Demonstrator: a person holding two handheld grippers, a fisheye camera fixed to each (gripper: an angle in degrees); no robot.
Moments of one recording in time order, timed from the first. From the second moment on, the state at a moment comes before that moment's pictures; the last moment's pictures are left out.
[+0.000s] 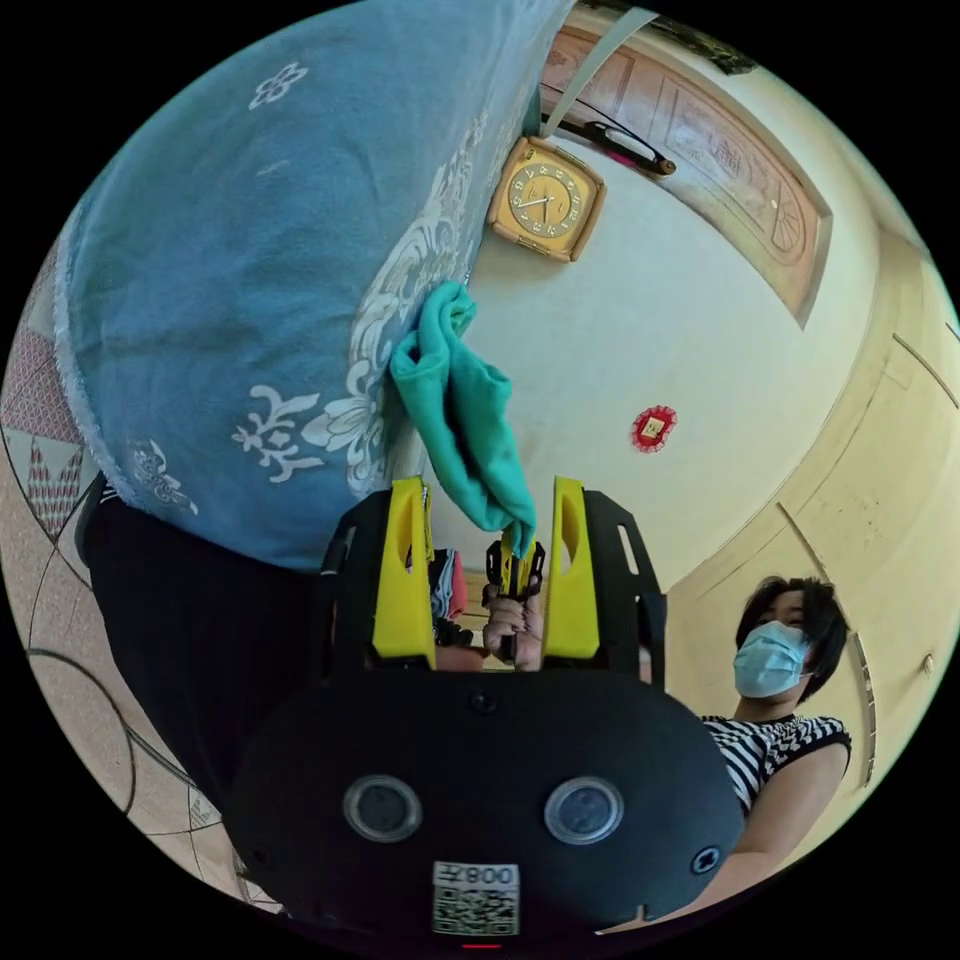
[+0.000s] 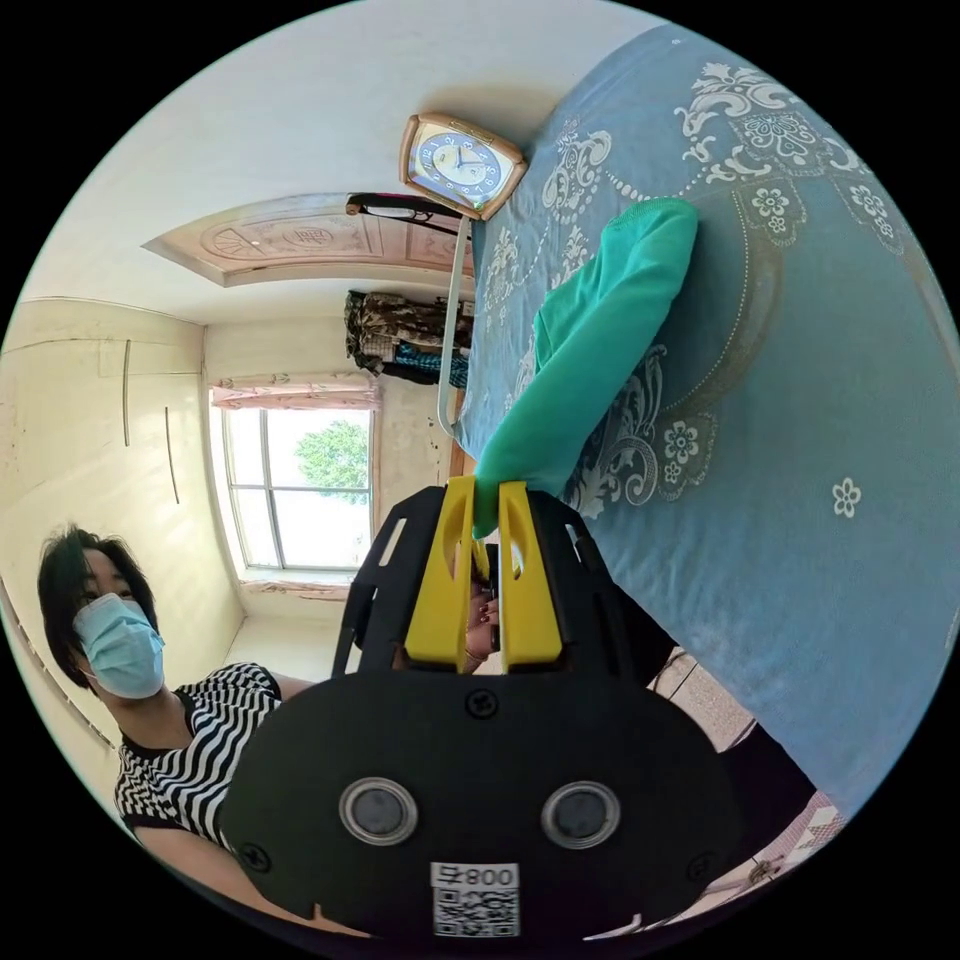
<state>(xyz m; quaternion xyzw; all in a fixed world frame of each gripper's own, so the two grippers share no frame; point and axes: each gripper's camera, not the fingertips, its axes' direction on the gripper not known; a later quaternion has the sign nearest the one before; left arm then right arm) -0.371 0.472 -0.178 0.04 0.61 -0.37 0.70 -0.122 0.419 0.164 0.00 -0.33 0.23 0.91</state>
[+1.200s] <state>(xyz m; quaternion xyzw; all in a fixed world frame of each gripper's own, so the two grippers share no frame) -0.184 0.500 -0.245 0.04 0.58 -0.24 0.77 -0.184 0.604 0.001 0.05 -0.34 0.22 0.91</state>
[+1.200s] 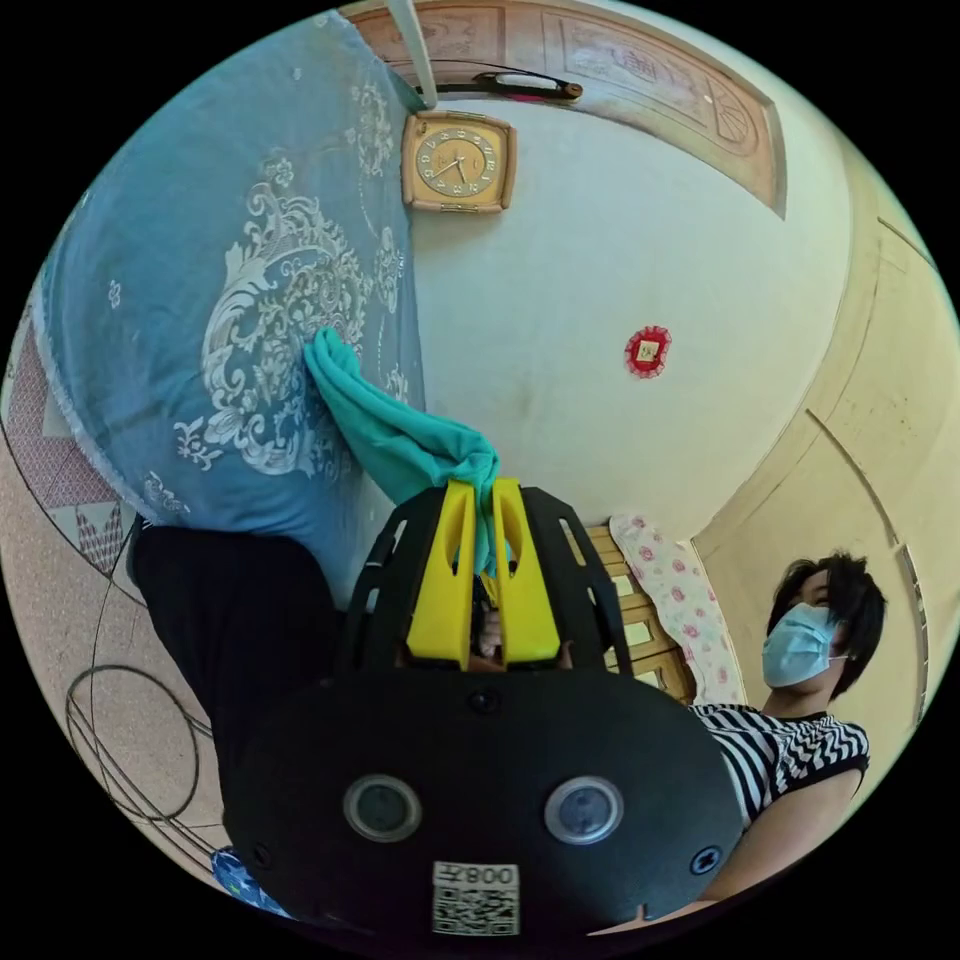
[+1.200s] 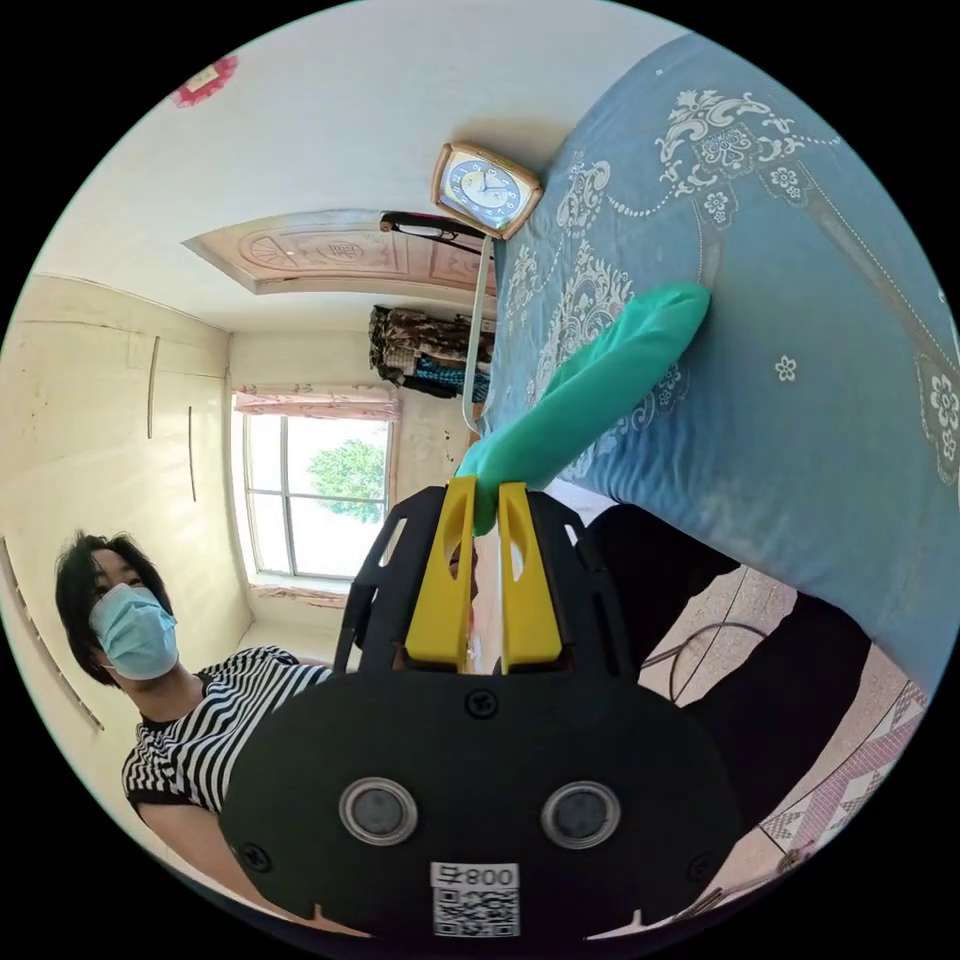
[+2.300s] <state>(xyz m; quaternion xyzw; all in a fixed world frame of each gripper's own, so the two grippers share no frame) 0.296 0.490 -0.089 -0.08 0.67 0.01 0.74 -0.186 0.881 -0.332 0.29 -0.30 0.18 0.89</state>
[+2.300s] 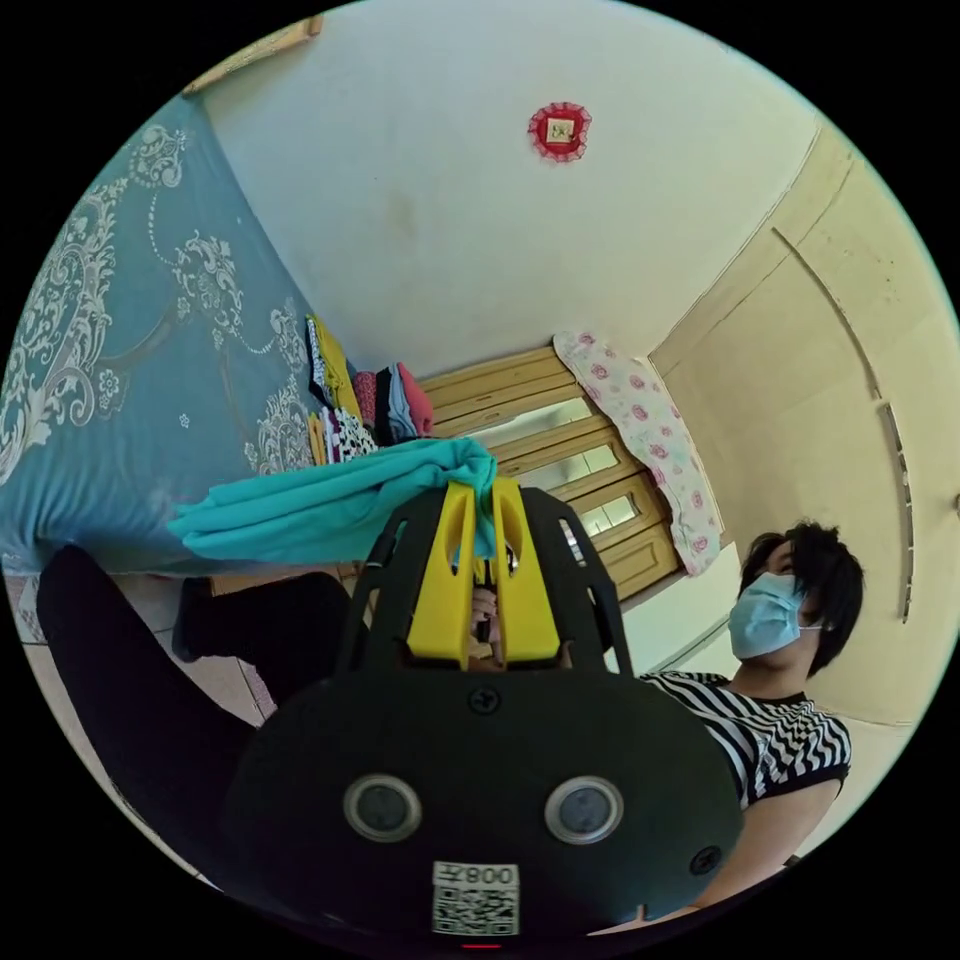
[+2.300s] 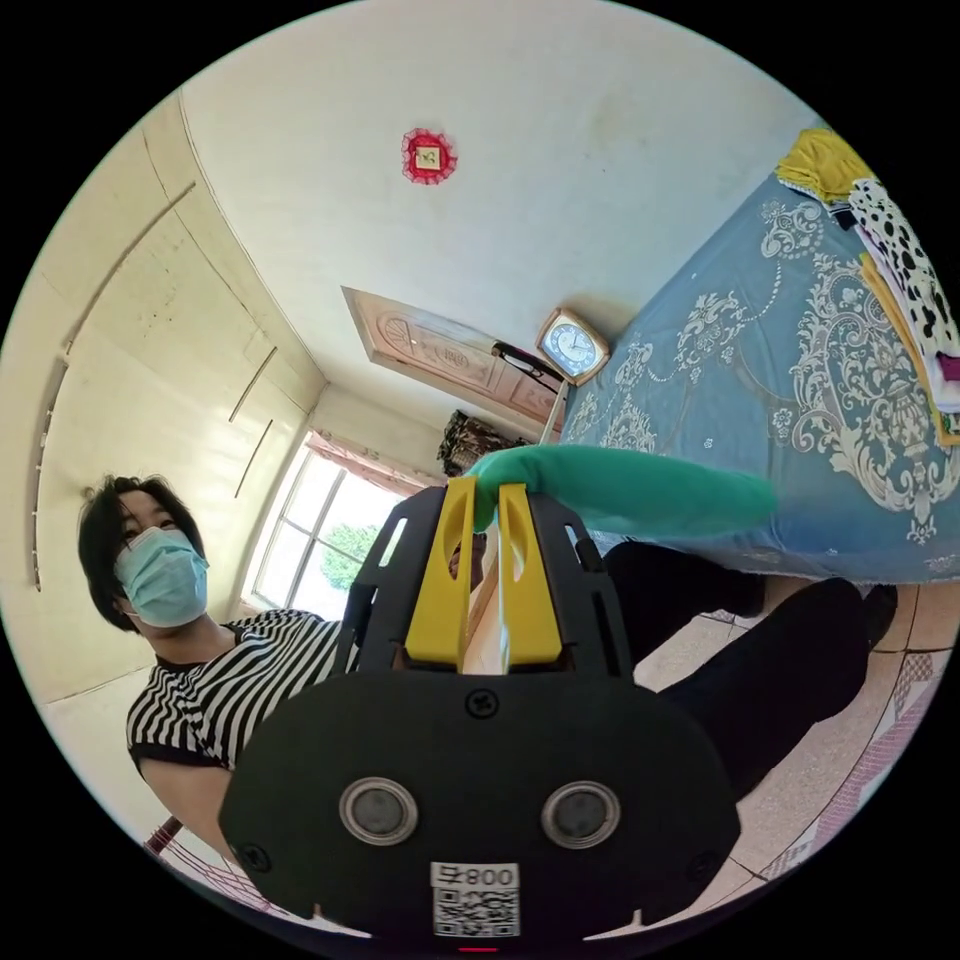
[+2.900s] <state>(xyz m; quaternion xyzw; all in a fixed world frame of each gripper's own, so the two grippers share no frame) 0.645 0.293 0.200 -0.10 0.66 0.06 0.74 0.078 0.696 -0.558 0.27 -0.21 0.18 0.92</state>
